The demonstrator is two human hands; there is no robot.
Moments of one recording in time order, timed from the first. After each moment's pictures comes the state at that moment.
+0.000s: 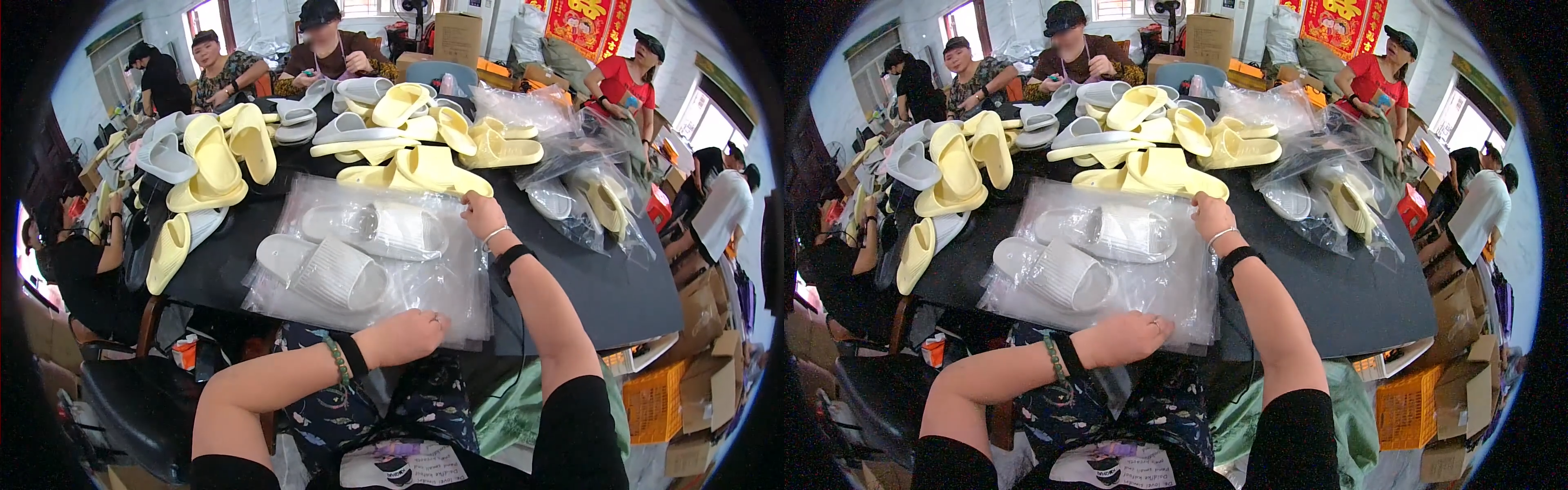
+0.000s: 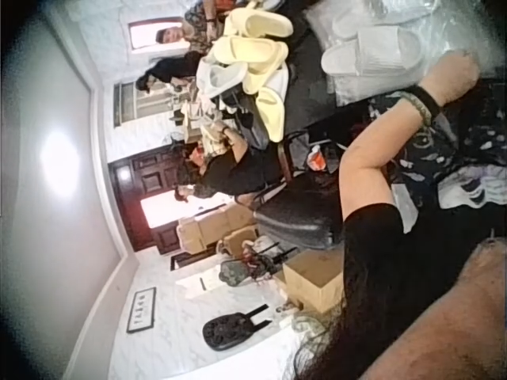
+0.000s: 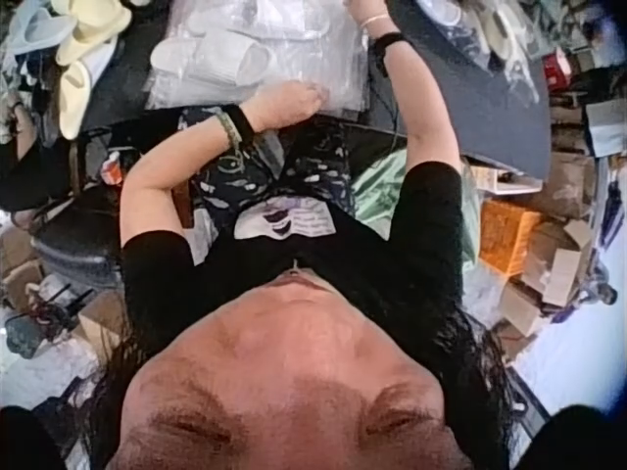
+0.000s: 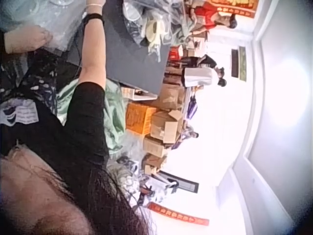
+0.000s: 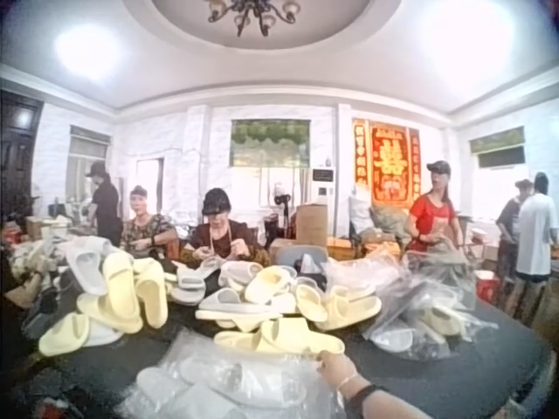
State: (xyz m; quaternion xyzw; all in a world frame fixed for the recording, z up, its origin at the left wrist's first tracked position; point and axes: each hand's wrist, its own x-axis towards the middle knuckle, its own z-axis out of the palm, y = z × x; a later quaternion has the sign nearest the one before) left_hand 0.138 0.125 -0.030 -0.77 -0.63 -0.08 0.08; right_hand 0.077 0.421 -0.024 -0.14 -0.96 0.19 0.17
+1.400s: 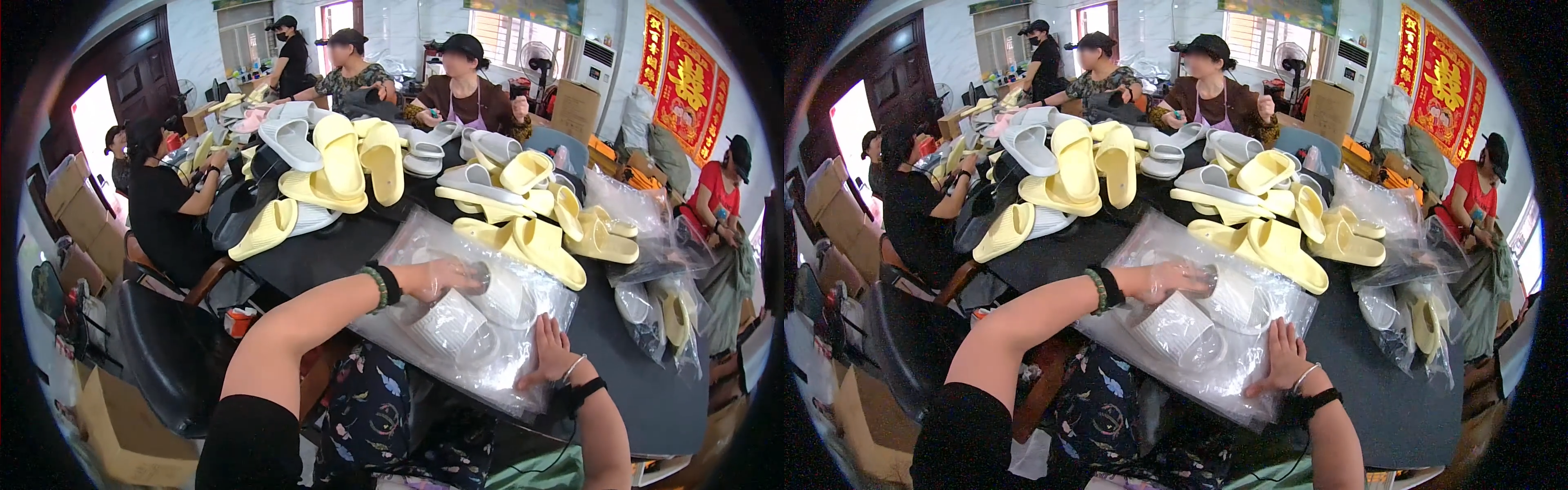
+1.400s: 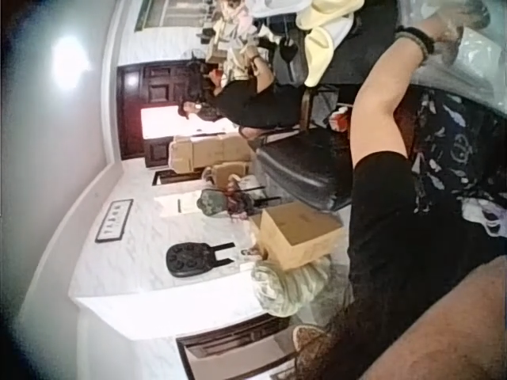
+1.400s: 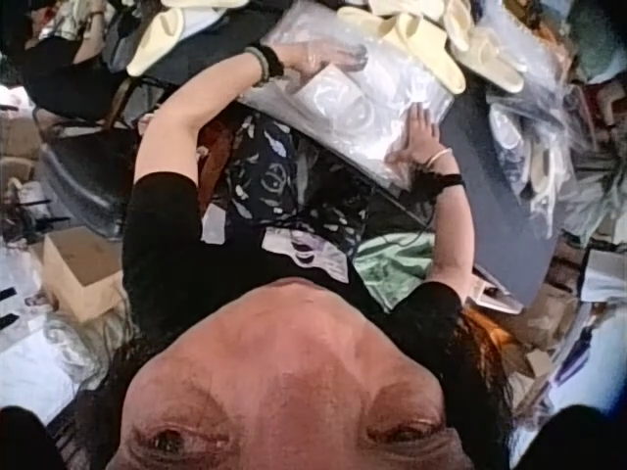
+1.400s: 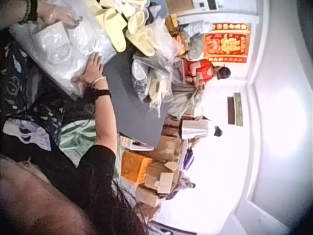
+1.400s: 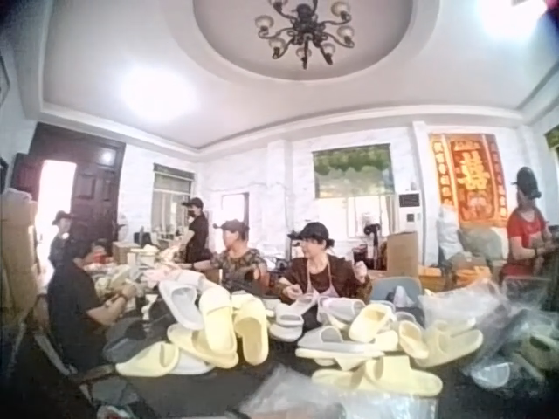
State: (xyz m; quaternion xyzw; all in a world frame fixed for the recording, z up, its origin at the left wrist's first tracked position) left_hand -0.075 0.071 -0.035 -0.72 -0.66 -0.22 0.07; right_hand 0.160 0.355 -0.013 0.01 -0.97 0.05 -0.22
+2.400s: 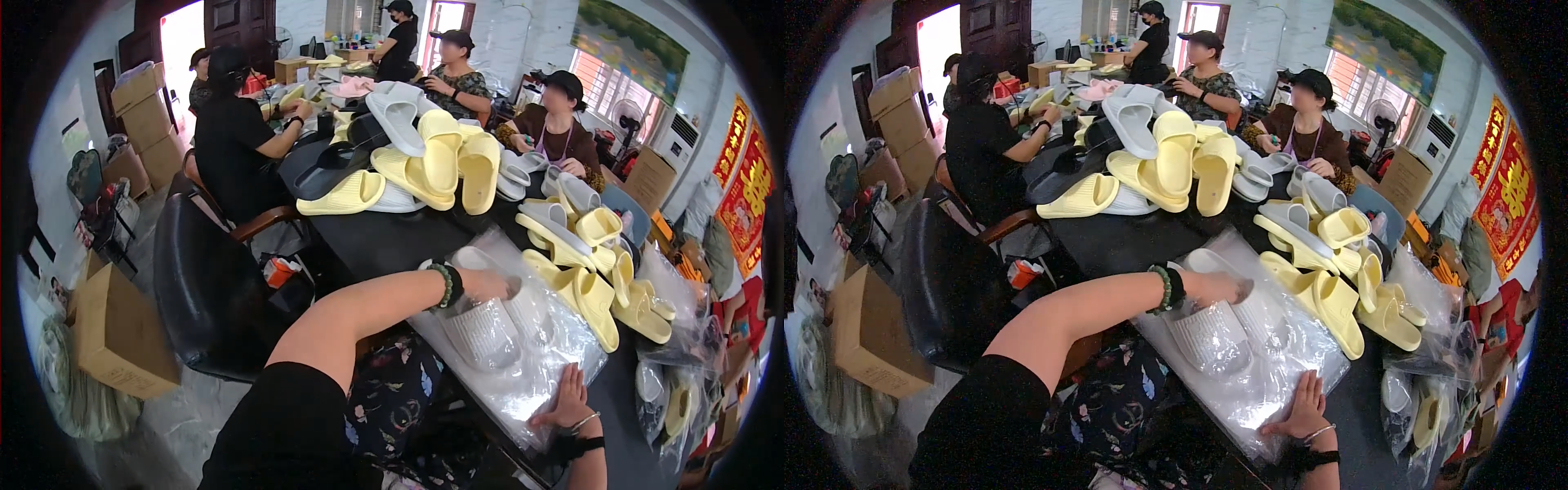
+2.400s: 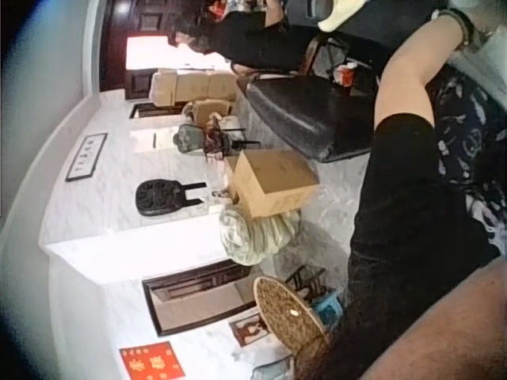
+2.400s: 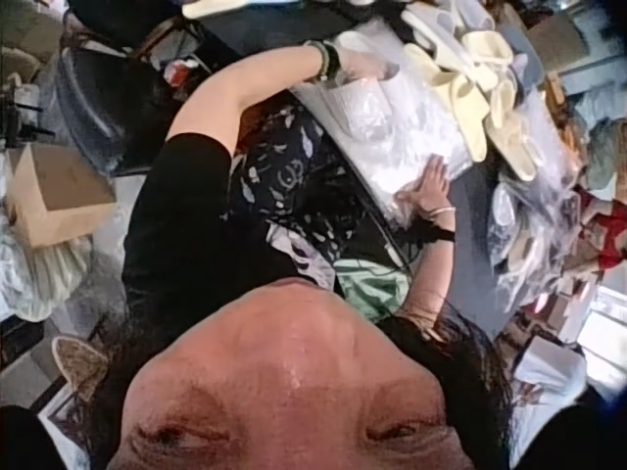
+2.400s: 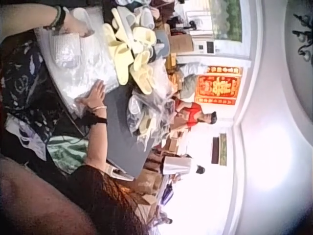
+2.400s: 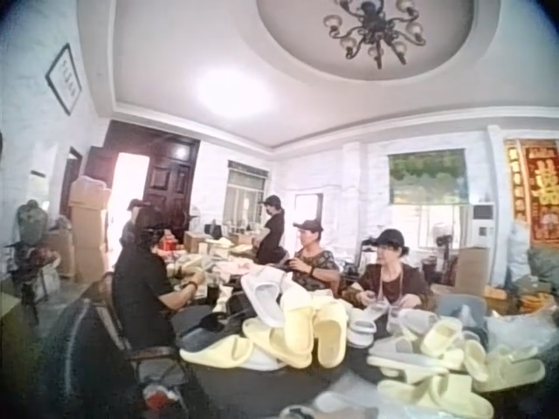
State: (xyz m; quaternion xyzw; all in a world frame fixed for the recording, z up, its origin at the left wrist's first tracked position) left_hand -0.099 0.076 -0.052 -0.64 -0.76 -0.15 0.03; right_hand 0.162 0.384 -0.036 -0.02 -0.97 0.06 -0.23
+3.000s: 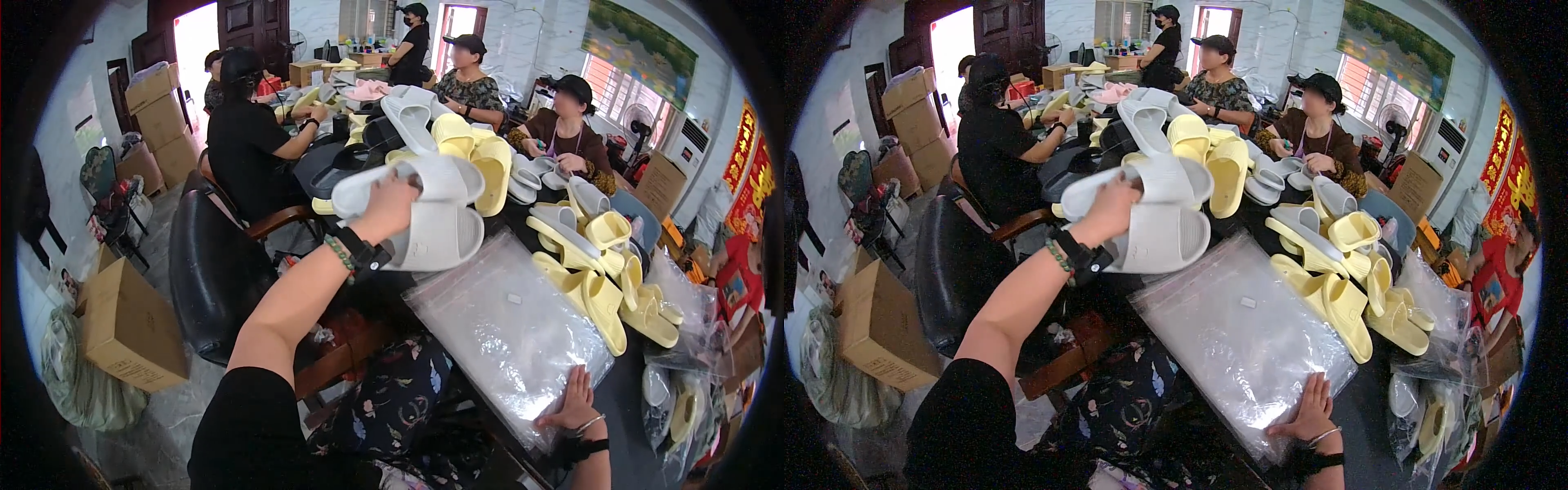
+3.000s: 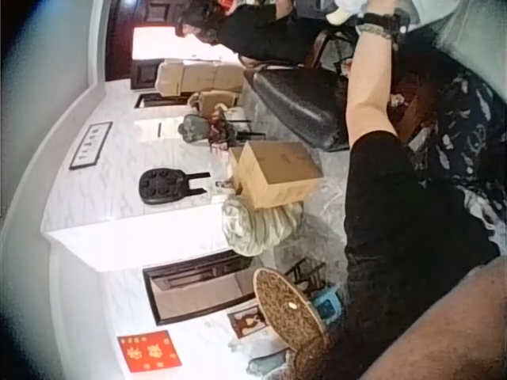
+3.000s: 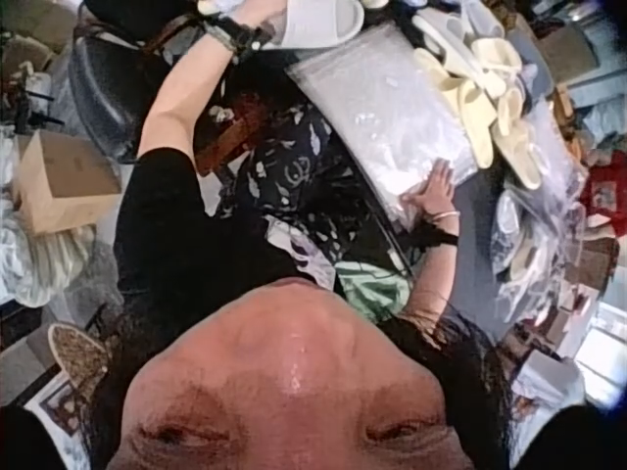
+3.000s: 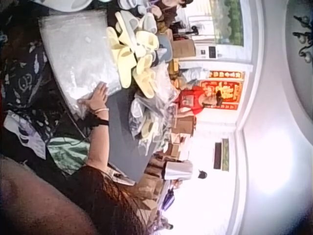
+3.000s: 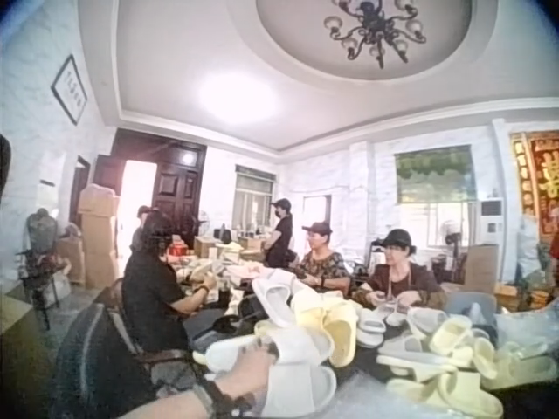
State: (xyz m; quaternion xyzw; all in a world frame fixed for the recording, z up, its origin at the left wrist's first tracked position) left_hand -0.045 -0.143 0.059 -0.13 -0.96 -0.05 0.26; right_hand 0.160 0.369 -0.029 0.00 -0.97 0.09 -0.22
